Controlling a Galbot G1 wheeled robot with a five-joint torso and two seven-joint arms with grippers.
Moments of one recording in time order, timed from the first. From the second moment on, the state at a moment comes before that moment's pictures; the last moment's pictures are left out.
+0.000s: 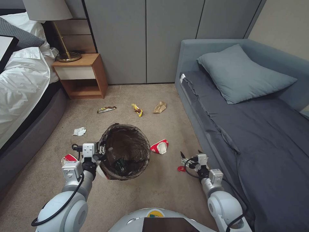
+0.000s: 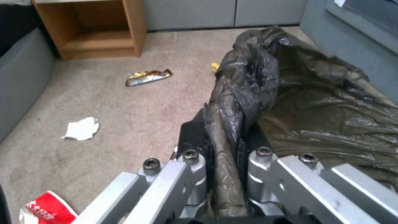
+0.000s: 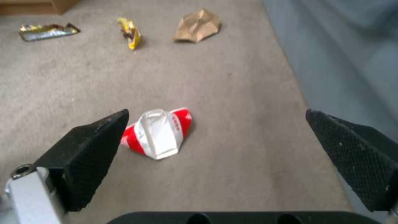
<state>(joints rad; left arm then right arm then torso) 1.73 -1.37 -0.61 -2.50 -0.30 0.58 -0.17 -1.61 1.40 0.53 2.00 0.17 -0.24 -0.05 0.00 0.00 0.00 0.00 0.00</state>
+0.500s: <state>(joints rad) 1.74 -1.36 -0.63 -2.50 -0.32 0.59 -0.18 -1.48 1.41 0.43 1.81 0.18 -0.29 0.05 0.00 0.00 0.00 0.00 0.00</state>
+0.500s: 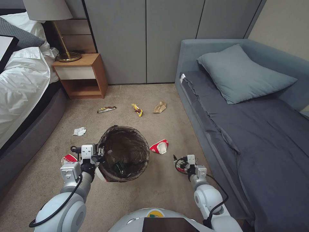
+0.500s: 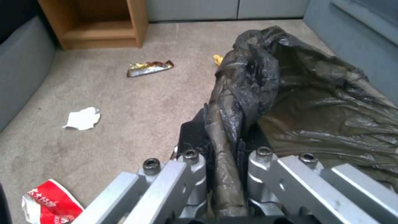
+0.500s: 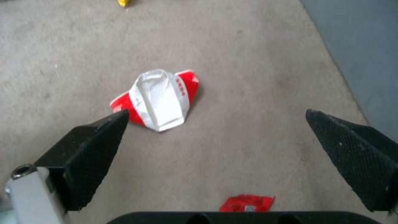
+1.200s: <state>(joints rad) 1.75 -1.36 -0.63 -2.50 -0.32 0.59 -0.18 -1.45 1.42 0.41 1.70 0.17 -0.36 0.10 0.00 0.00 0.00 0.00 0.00</state>
